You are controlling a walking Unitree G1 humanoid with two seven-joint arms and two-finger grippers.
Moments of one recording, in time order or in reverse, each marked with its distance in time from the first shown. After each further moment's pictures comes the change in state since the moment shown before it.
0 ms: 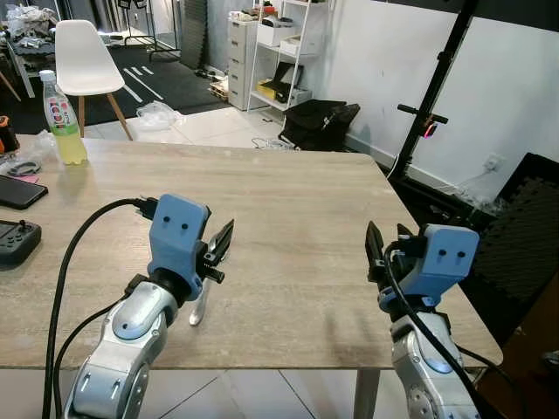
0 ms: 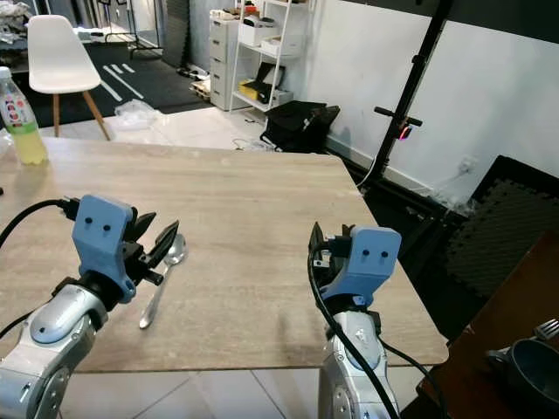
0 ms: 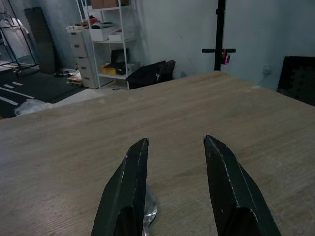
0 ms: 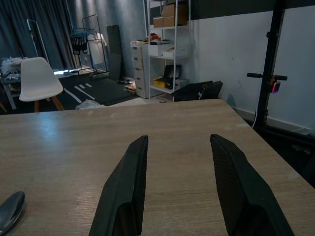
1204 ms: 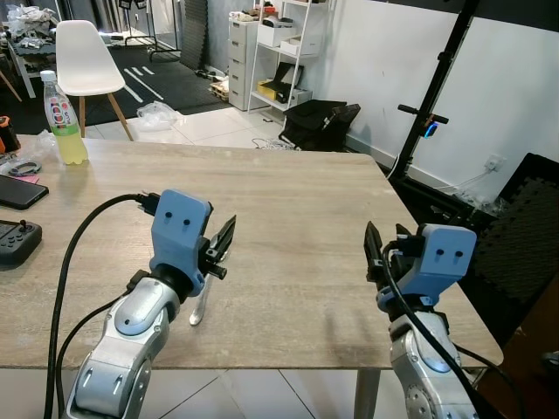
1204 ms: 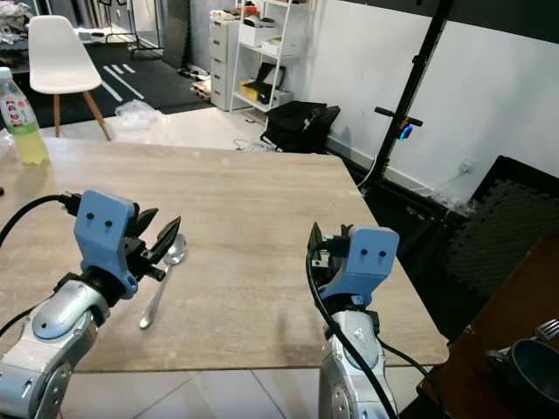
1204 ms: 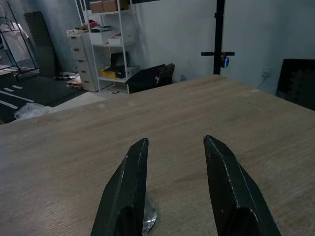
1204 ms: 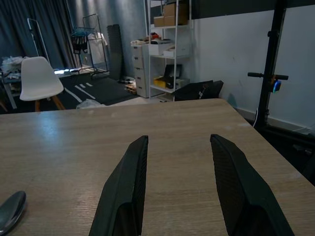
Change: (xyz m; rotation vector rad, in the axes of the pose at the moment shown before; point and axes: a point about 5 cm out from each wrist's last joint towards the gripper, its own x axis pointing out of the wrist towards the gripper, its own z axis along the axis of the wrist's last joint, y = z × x) left arm 0.003 -0.001 0.004 0.002 -0.010 -0.005; right arm 0.001 0.002 -0.001 -0.001 0.003 0.000
